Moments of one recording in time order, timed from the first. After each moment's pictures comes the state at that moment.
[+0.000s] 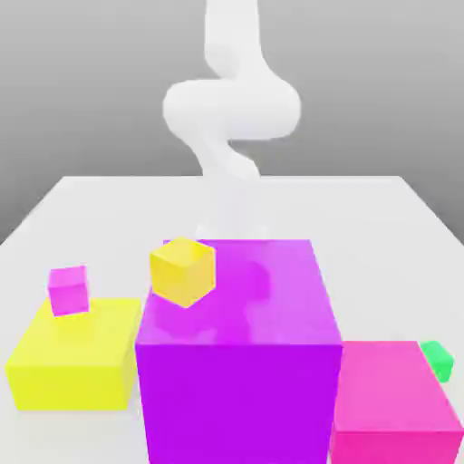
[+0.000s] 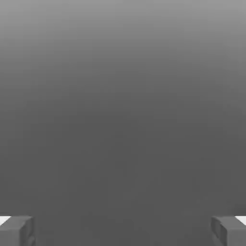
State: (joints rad) arm 0.00 -0.71 0.02 -2.27 0.04 2.31 0.88
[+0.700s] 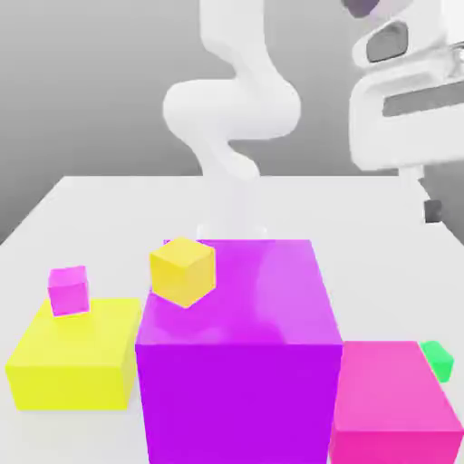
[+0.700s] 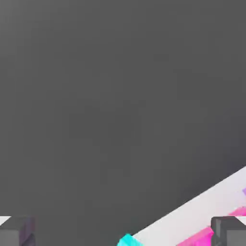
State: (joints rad) arm 0.10 0.06 0.28 -2.05 0.03 2.41 1.81
